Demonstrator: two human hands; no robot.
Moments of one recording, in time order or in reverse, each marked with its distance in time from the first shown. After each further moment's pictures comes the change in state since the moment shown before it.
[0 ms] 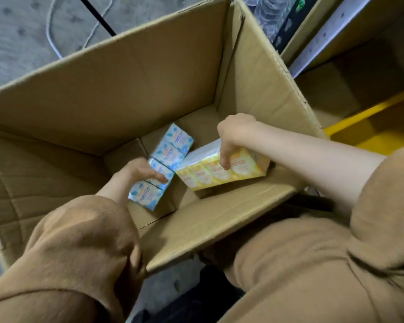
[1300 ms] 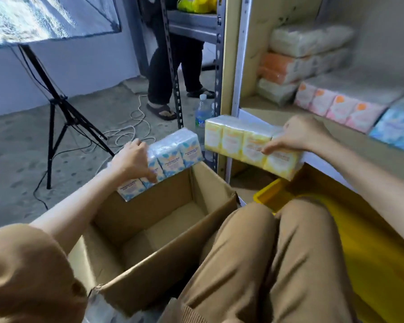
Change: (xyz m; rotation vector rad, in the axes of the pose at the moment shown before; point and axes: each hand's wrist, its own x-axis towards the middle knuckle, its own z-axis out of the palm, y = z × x) left_hand -0.340 0.063 -0.095 0.497 0.917 0.690; right_hand -0.336 0.127 0.021 0.595 0.985 0.449
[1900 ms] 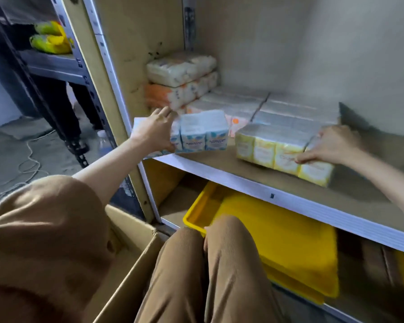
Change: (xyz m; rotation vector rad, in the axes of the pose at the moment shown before) left_hand 0.089 0.275 -0.063 0.121 0.289 0.703; right_hand -0.082 0.209 -0.083 -0.044 0.249 0.493
